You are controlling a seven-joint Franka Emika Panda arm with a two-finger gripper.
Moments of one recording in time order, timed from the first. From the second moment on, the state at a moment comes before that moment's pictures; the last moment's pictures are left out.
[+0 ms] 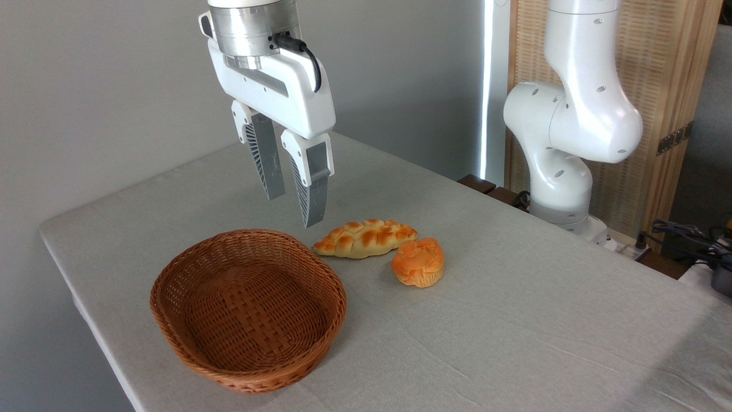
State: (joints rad) arm -0.02 -0.04 -0.03 -1.67 -0.04 1.66 0.75
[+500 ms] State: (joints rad) arm -0.02 -0.05 -0.03 -1.71 -0.04 1.66 0.75
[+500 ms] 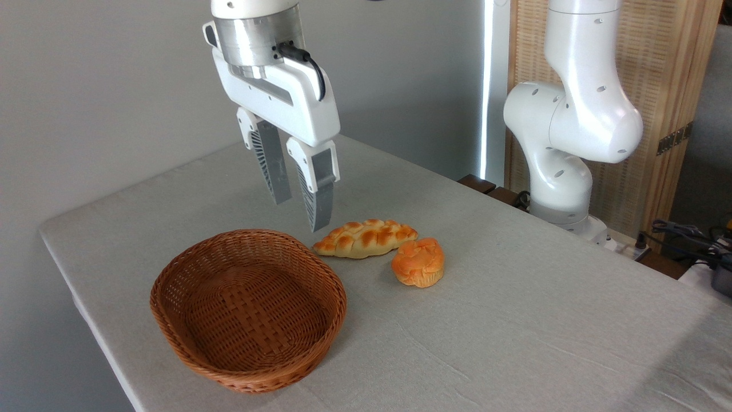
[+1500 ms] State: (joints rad) arm -0.04 -0.32 -0.04 -2.33 0.03 1.74 0.90
